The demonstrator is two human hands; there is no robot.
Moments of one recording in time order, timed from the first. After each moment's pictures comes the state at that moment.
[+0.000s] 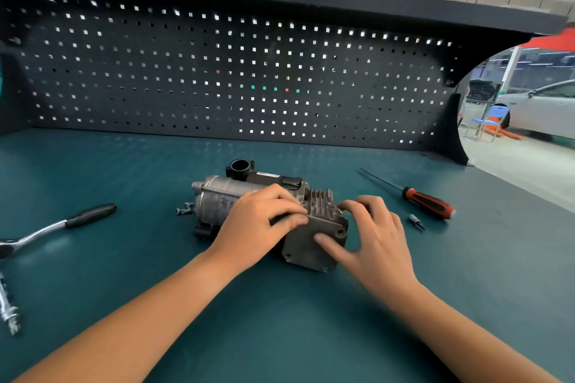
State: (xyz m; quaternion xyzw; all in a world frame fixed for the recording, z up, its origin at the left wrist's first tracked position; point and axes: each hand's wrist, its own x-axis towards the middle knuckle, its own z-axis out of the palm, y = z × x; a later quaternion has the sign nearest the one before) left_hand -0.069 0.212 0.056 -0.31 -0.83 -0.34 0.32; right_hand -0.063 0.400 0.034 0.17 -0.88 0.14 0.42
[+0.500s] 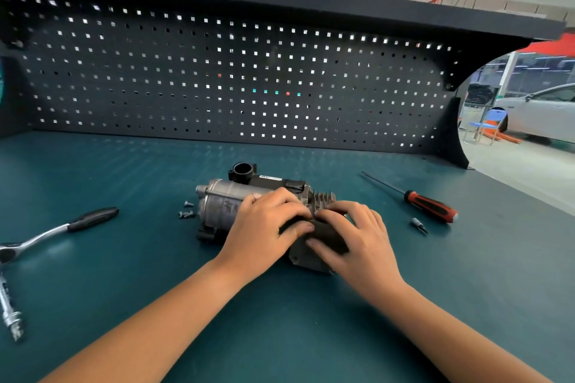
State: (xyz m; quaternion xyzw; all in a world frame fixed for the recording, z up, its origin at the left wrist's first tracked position) left_hand -0.074 0.214 0.043 -0.29 -0.83 -0.28 0.38; right_hand -0.071 0.385 0.029 0.25 -0.84 0.17 0.45
